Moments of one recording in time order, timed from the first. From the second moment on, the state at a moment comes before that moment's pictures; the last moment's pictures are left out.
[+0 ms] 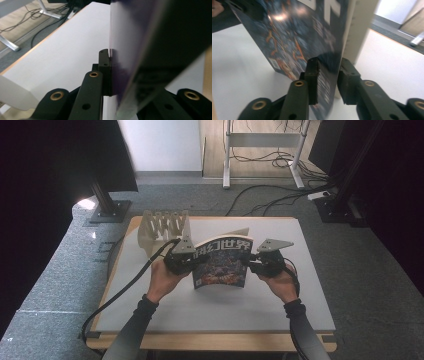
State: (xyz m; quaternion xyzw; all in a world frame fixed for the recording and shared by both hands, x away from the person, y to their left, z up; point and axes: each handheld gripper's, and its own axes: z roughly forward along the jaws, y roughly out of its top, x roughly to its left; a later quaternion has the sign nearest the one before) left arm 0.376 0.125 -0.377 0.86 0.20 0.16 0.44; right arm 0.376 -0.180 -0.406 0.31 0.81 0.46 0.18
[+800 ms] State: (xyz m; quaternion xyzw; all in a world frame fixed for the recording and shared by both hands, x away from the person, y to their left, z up) left arm 0.363 0.172 -0.357 0.85 0.24 0.15 0.45; right arm 0.368 -0.226 -0.485 0.40 0.80 0.41 0.19
